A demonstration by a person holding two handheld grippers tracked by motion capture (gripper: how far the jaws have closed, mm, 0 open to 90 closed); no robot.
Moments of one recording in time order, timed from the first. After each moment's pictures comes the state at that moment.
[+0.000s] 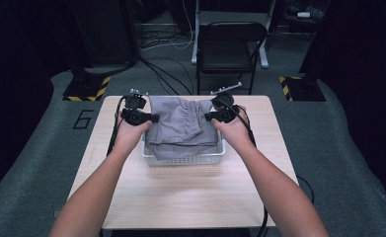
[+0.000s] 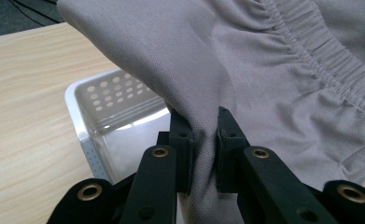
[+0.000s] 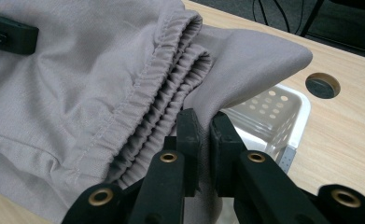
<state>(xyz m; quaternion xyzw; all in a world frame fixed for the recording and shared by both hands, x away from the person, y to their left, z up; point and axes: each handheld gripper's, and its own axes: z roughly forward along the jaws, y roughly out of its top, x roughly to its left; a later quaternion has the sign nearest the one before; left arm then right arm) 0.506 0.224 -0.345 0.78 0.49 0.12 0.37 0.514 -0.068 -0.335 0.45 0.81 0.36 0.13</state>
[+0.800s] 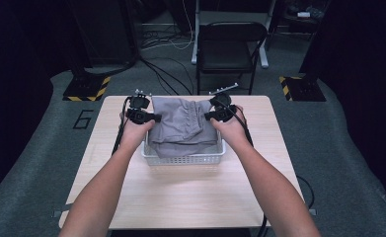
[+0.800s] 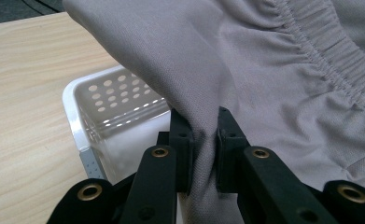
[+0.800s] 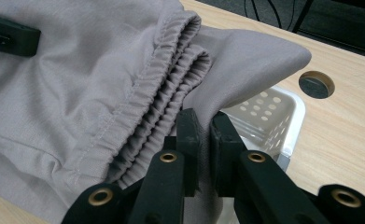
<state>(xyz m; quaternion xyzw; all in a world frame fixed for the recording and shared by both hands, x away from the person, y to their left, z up) 0.528 0.221 -0.365 0.78 0.50 0.12 0.36 0.531 -0.065 -0.351 0.46 0.81 0.35 0.14</state>
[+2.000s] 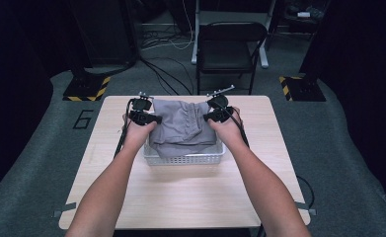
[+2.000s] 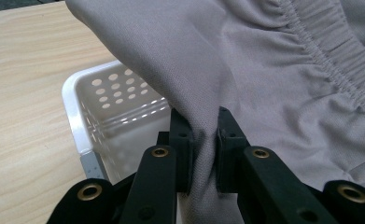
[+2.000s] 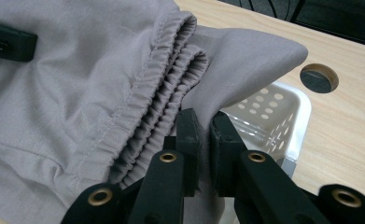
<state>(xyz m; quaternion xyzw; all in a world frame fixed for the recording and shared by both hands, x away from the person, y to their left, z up) 0.539 0.217 -0.385 0.78 0.52 0.12 0.34 0.542 -0.059 -0.369 0.47 0.80 0.33 0.14</state>
